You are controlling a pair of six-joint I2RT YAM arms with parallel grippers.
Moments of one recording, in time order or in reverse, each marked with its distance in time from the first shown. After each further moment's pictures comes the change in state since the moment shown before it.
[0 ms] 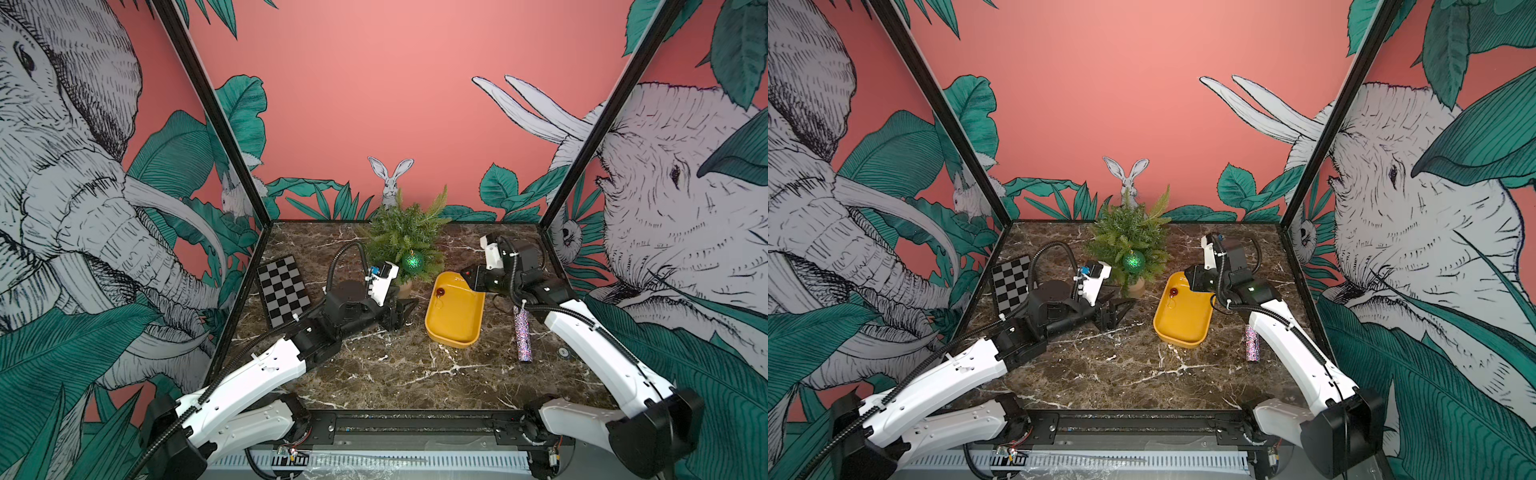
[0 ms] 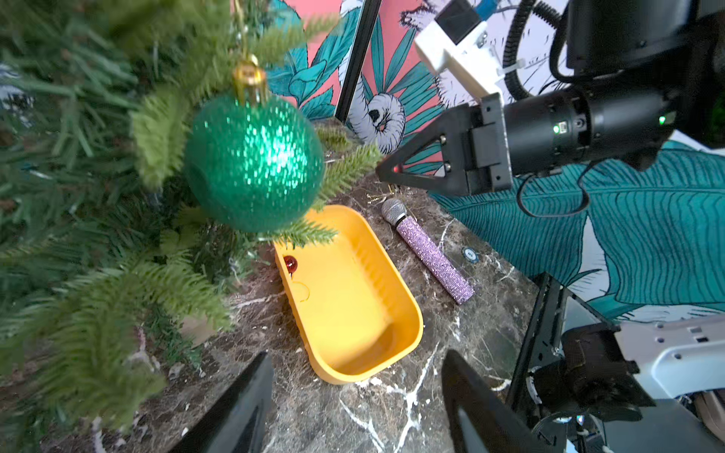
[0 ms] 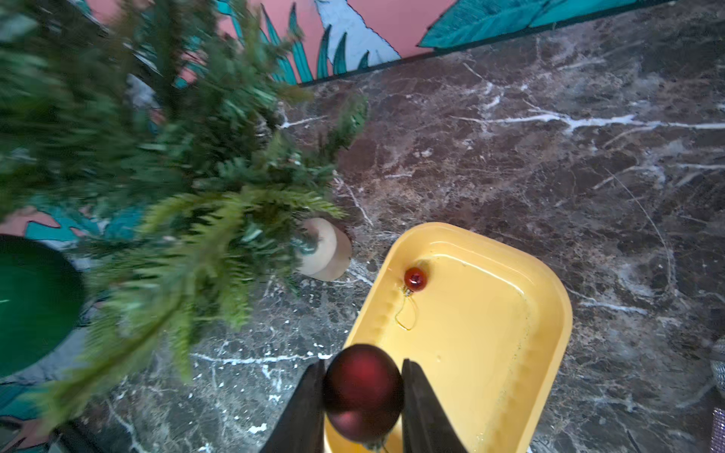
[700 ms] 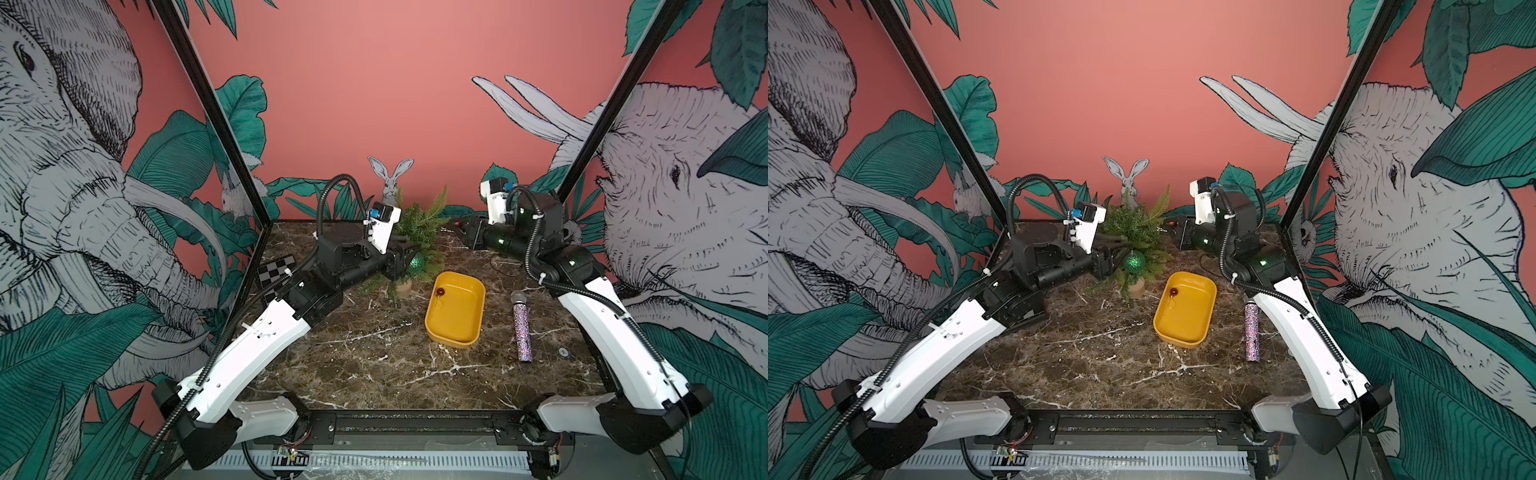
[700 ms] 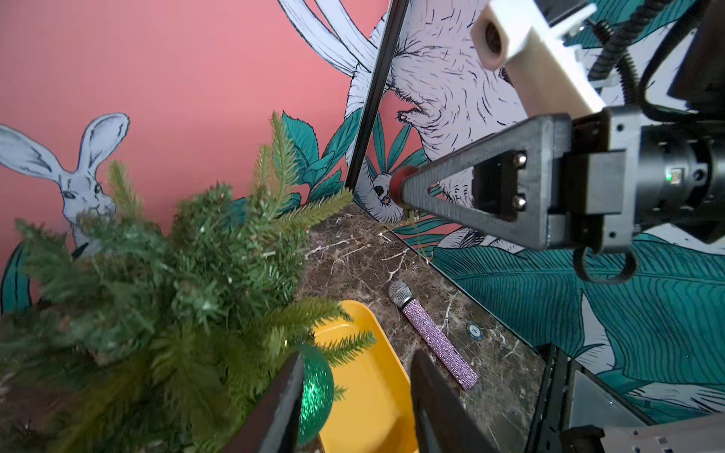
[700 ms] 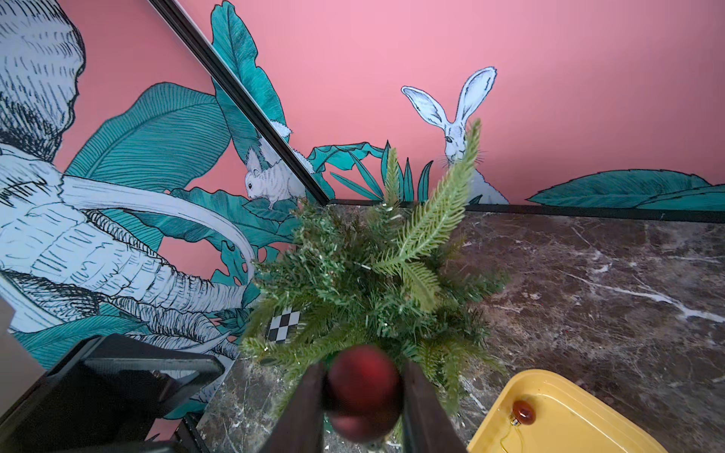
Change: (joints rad) left arm 0.104 0.237 0.557 -0.224 0.073 0.082; right arm 0.088 0.149 0.518 -0.056 -0.063 0.049
